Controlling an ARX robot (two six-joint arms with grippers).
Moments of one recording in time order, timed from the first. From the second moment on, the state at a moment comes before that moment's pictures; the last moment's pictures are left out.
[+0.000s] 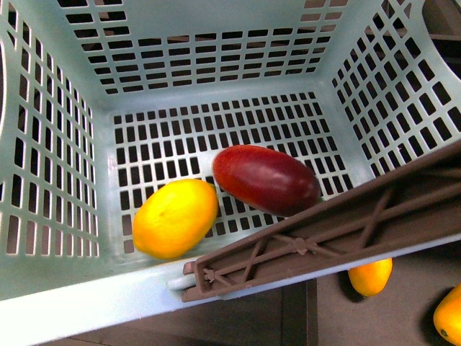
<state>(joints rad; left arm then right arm) -0.69 1.44 1.08 -0.09 0.23 -0.95 0.33 1.21 0.68 0.26 0.13 0.53</state>
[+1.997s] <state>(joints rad) -0.69 1.44 1.08 -0.09 0.23 -0.95 0.00 0.21 0.02 0.21 0.00 0.01</state>
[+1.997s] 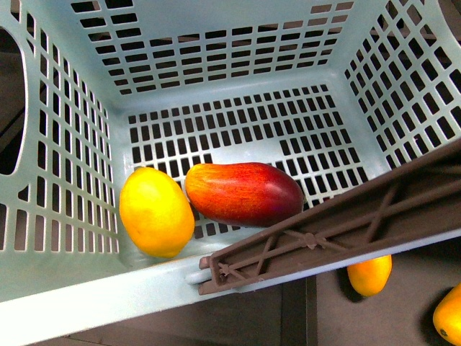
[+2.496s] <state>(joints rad) -0.69 1.44 1.08 -0.09 0.23 -0.95 0.00 0.01 0.02 0.00 0.00 0.01</state>
